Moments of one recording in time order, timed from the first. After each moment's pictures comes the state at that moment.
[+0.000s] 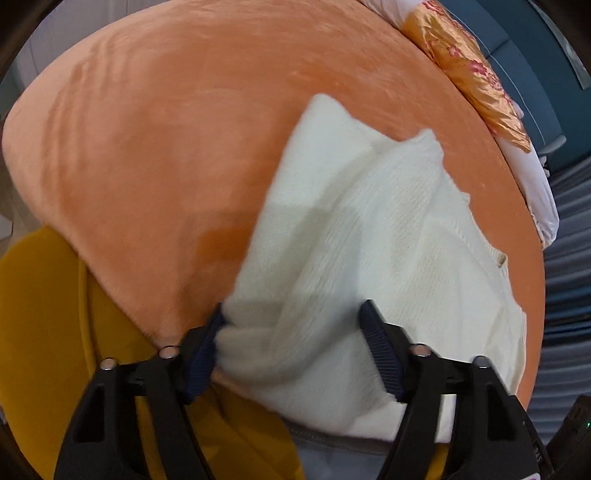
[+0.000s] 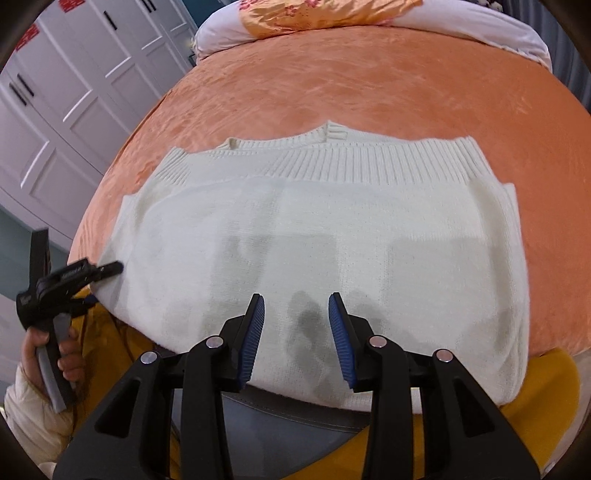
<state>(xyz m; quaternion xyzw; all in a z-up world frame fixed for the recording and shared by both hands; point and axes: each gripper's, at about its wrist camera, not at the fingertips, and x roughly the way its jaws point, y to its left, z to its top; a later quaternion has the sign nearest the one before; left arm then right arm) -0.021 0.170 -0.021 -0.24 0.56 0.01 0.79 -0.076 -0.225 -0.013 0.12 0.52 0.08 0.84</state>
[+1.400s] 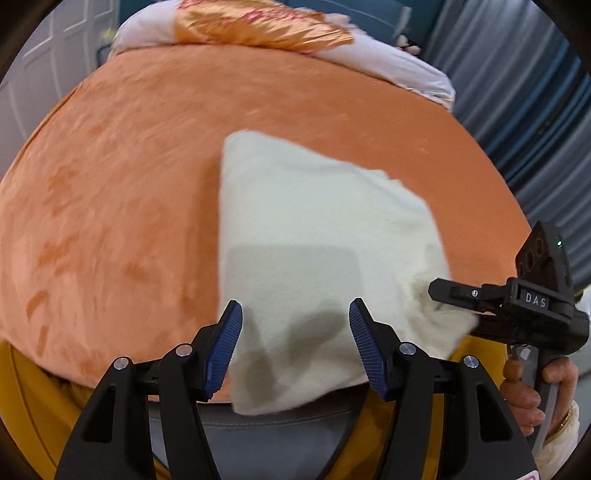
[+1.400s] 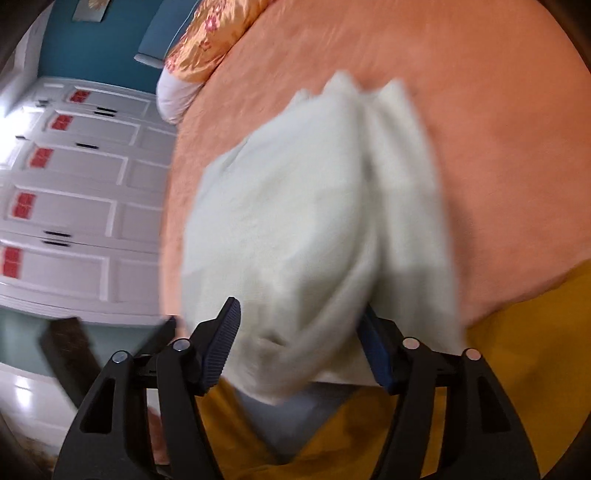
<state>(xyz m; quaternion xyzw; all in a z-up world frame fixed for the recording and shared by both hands) -0.056 -0.108 0.027 -0.01 0.52 -0.19 0.83 -0.088 -0.371 -0.058 0.42 0.52 0.13 0.74</state>
